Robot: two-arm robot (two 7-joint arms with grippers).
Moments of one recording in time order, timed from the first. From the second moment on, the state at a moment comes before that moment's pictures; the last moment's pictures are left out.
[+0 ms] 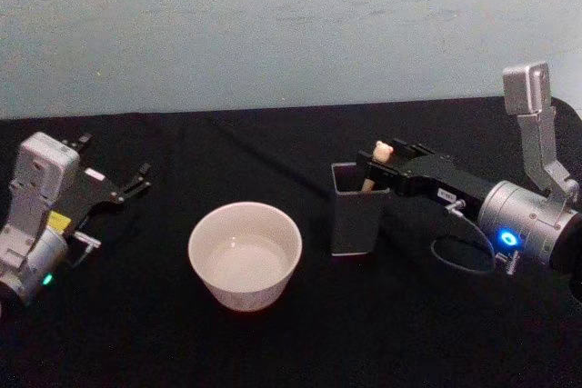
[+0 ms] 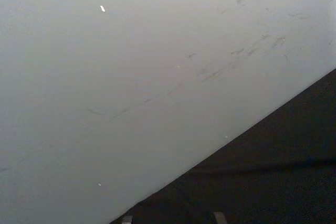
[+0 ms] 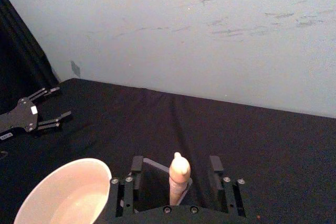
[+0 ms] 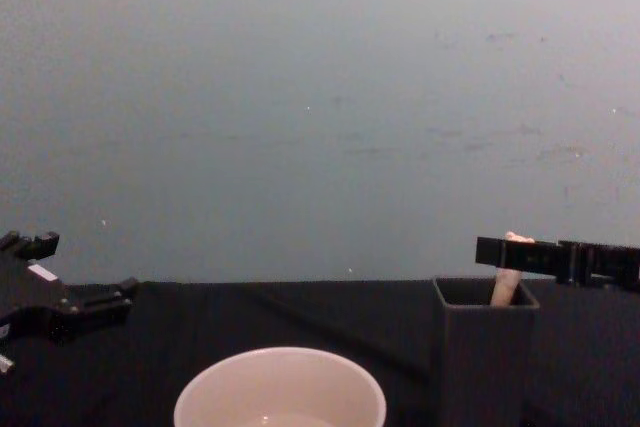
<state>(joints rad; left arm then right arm) -0.20 0.60 0.45 -1.41 -0.25 -0.12 0.03 0.26 0.53 -0.41 -1.54 0.74 0.27 0.32</state>
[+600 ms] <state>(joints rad) -0.20 0.60 0.45 -1.41 -0.25 -0.12 0.03 0.21 0.44 -0.33 -1.59 0.62 0.08 0.15</state>
